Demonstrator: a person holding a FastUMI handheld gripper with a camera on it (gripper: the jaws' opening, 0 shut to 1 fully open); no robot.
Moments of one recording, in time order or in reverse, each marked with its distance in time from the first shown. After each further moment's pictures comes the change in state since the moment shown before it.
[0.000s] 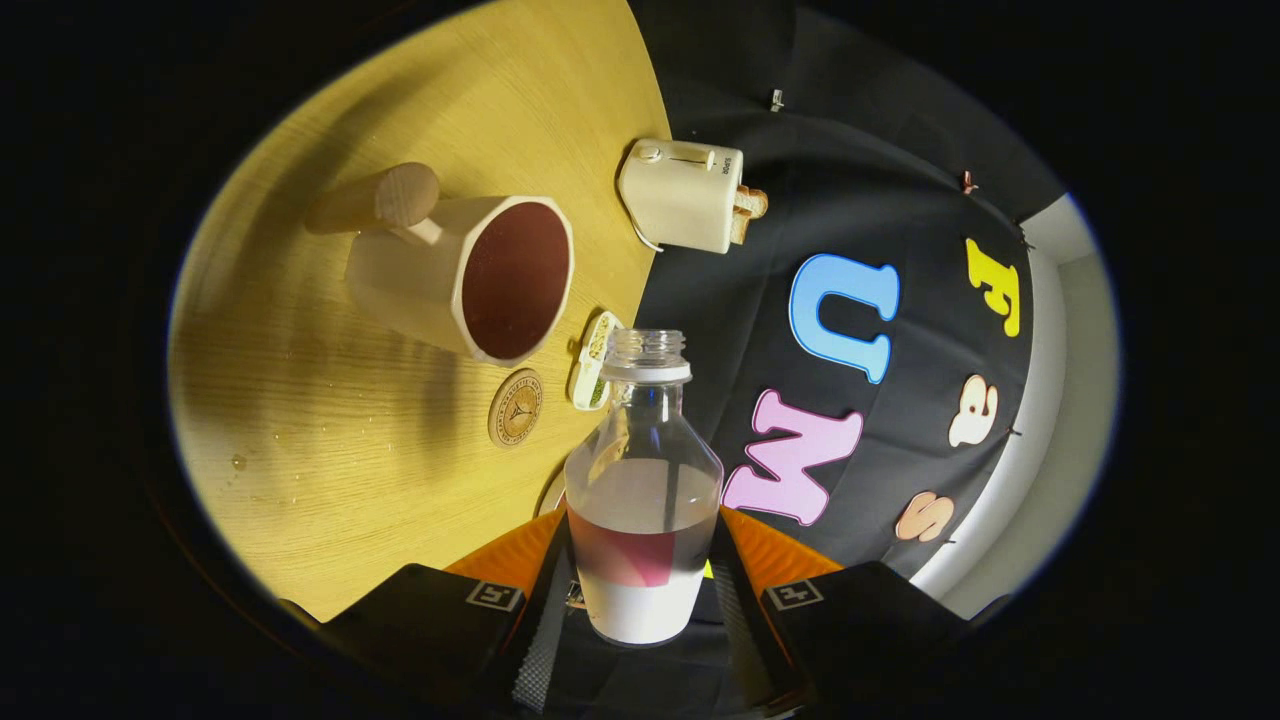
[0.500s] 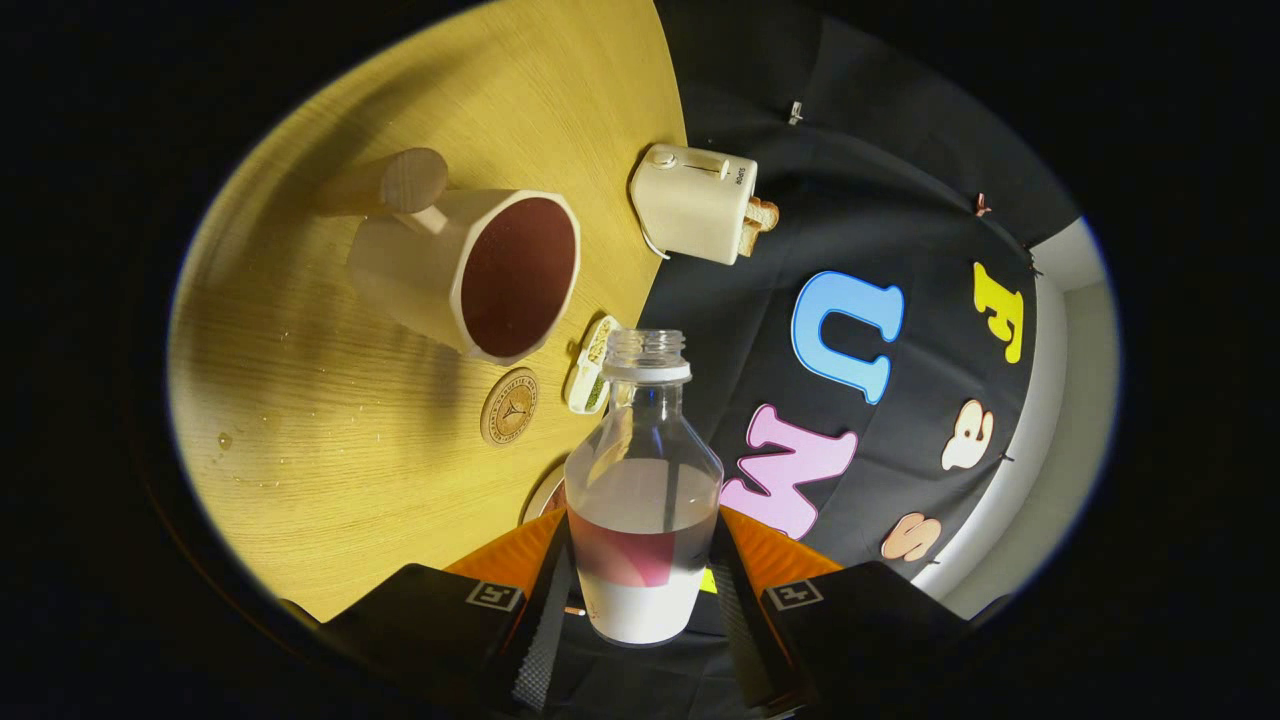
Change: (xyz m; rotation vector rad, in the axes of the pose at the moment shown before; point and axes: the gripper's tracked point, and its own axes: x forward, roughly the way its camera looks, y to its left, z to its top) arm 0.004 -0.006 0.003 -0.065 -0.020 -0.004
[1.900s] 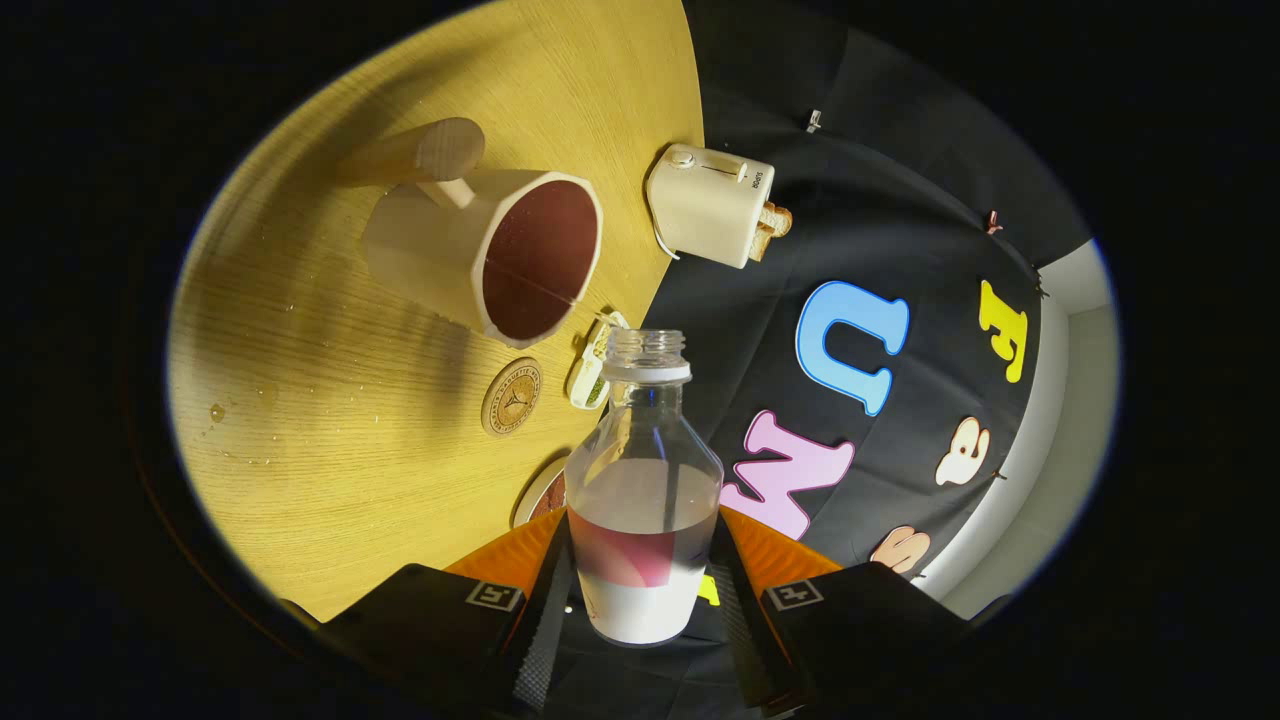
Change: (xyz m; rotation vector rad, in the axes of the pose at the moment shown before) arm 0.001 0.004 -0.002 -0.052 -0.004 0.001
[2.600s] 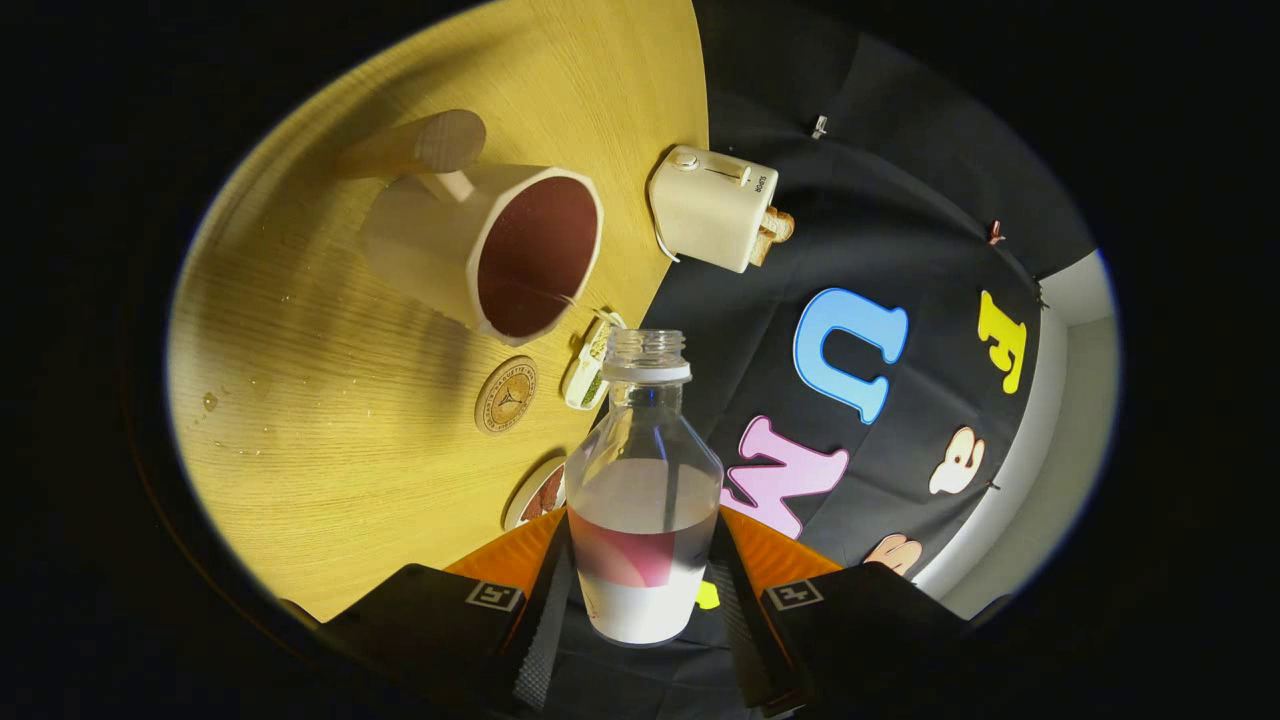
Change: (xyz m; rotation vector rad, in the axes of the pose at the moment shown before) arm 0.004 -0.004 0.000 -0.030 -0.006 -0.008
